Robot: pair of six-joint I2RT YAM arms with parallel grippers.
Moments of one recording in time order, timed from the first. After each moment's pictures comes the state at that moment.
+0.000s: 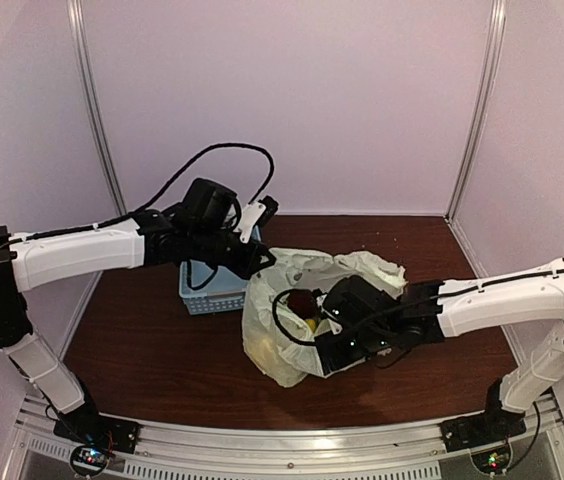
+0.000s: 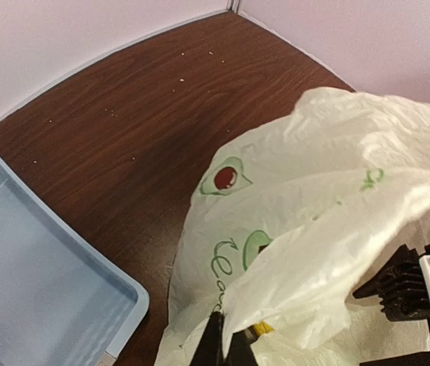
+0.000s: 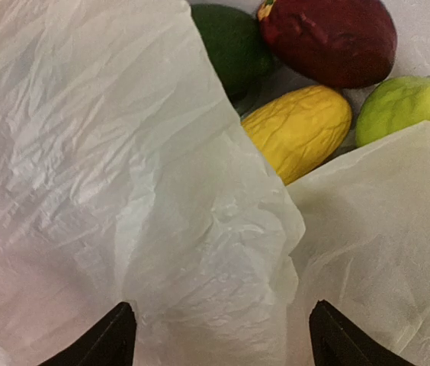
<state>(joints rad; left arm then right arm) -0.83 1.62 1.29 -0.33 0.15 -0.13 1.12 1.53 0.99 -0.43 0.11 0.60</state>
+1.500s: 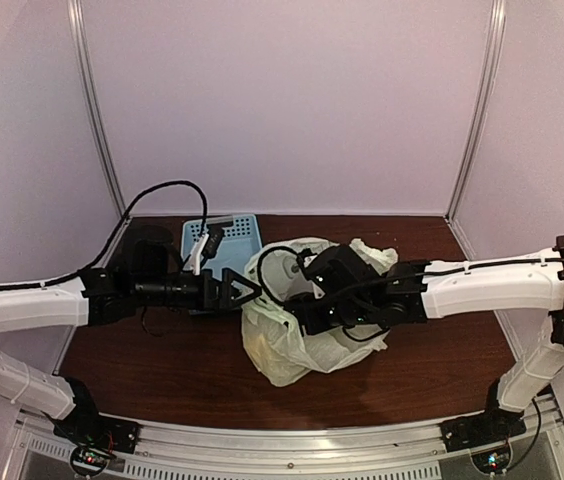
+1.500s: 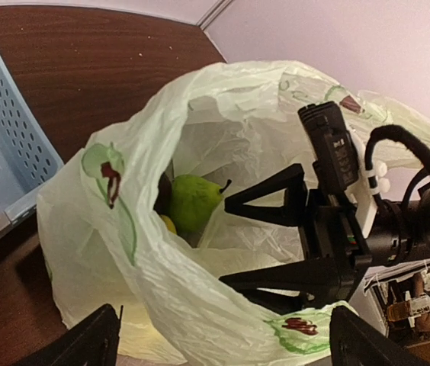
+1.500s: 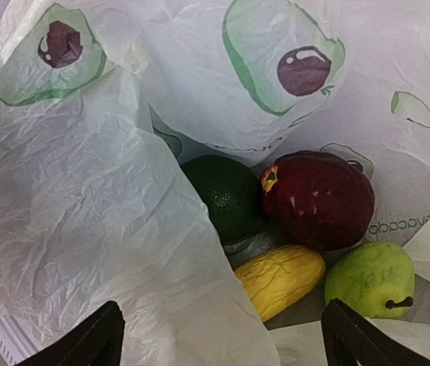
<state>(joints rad) -0.82 1.21 0.75 0.04 0.34 -0.65 1.10 1.60 1.14 -0.34 0.25 0.59</state>
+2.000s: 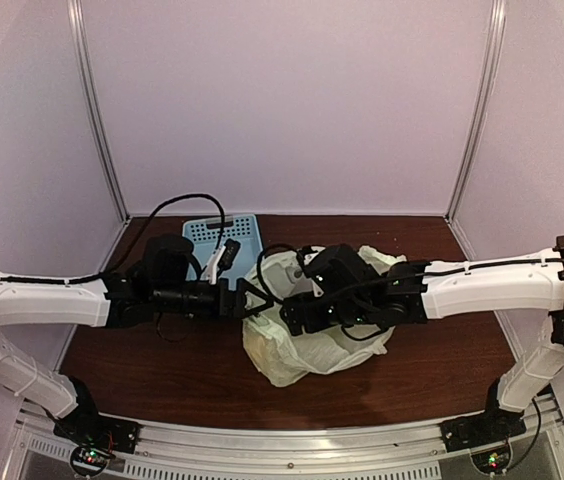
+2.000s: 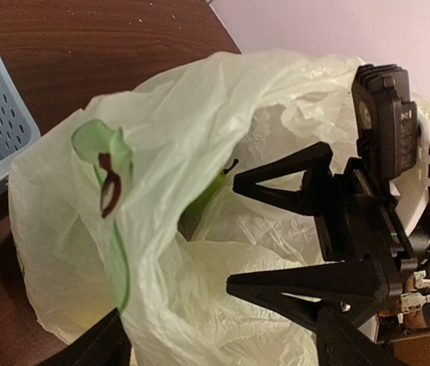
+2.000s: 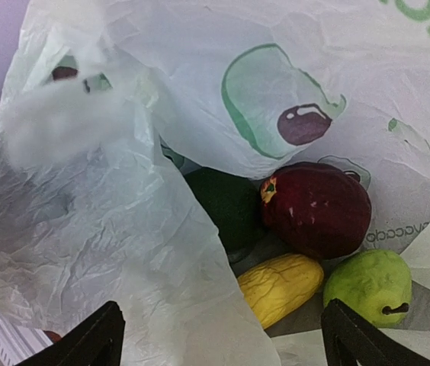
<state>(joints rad) -0.86 1.34 0.75 0.13 0.37 -0.72 1.10 1.60 1.14 -0.31 0.27 0.60</state>
